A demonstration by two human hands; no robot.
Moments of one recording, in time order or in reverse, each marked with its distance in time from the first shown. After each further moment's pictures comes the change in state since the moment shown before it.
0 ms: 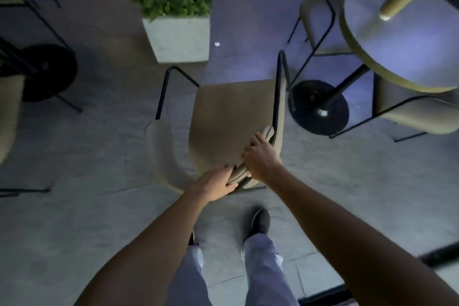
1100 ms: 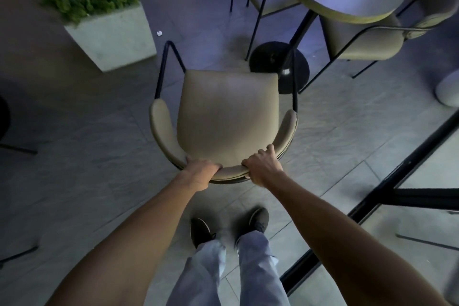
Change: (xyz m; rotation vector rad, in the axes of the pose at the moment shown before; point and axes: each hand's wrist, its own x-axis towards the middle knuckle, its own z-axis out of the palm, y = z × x) left_hand 0.003 -0.037 -0.031 0.597 -0.393 0.174; right_hand -0.034 -0.074 0.038 0.427 -0.265 0.394
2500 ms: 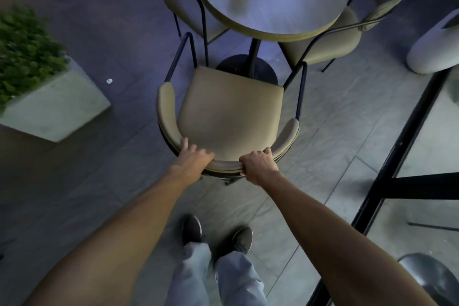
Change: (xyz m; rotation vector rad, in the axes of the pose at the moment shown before) left_hand 0.206 0.011 -0.188 0.345 0.145 0.179; right_hand 0.124 0.187 -0.009 0.367 0.059 0.311
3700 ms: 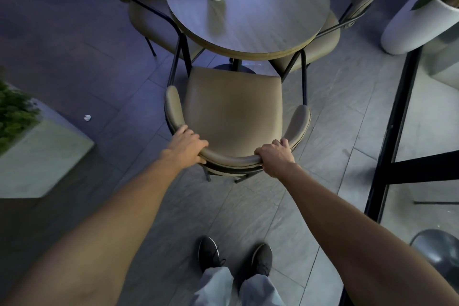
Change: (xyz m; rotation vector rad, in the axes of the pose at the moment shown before) left_hand 0.126 -0.123 -0.062 0.143 0.101 0.238; right_hand 0.092 0.044 -0.046 0.037 0.008 0.220
